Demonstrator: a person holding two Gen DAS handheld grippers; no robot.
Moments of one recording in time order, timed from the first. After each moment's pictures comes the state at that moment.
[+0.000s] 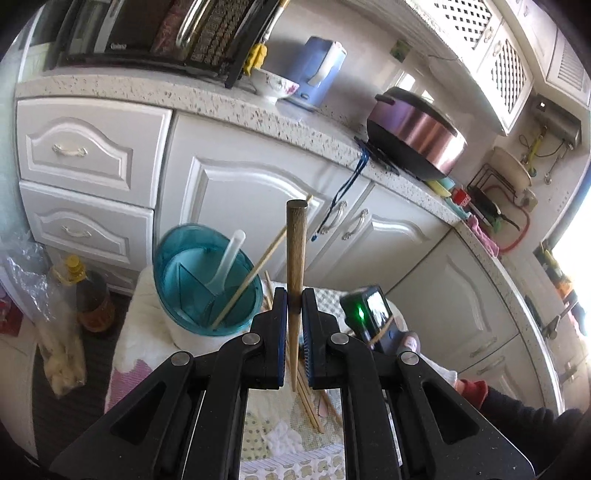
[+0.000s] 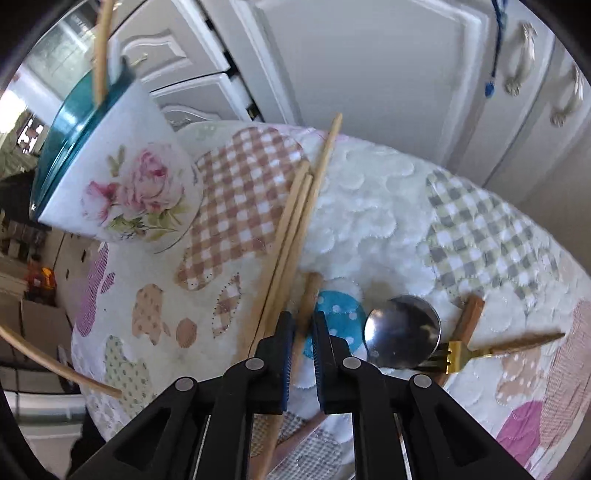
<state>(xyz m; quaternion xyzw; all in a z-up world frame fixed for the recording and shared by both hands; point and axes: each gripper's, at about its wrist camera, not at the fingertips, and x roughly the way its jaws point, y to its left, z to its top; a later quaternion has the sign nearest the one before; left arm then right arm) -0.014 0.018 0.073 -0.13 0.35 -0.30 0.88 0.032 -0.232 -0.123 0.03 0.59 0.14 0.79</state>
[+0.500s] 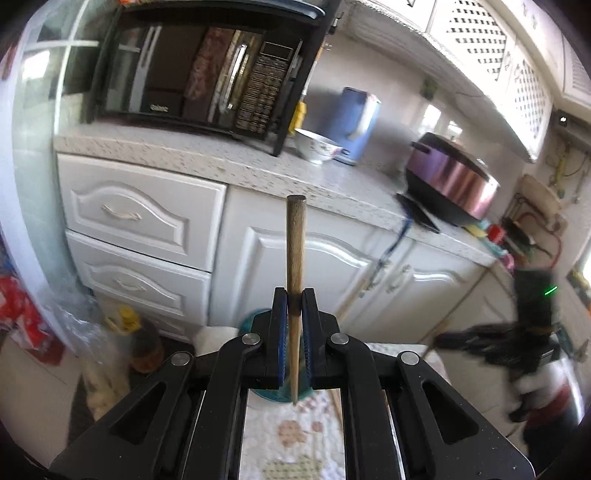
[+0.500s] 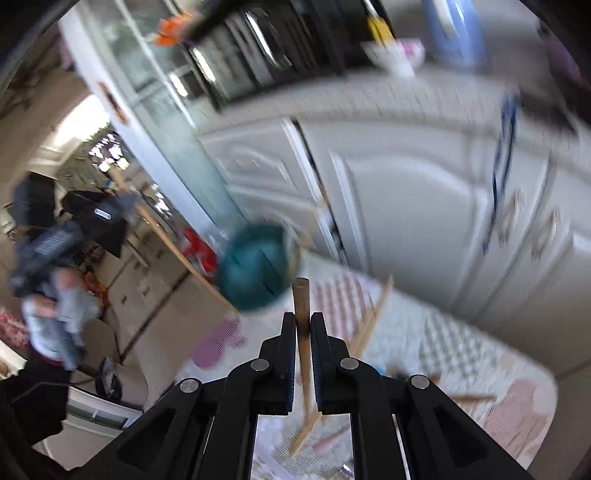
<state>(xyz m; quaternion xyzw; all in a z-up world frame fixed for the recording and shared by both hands) 0.021 0.065 0.128 -0.10 0.30 -0.22 0.92 -0.016 -0.249 0.082 0.06 0.42 0.26 0.87</state>
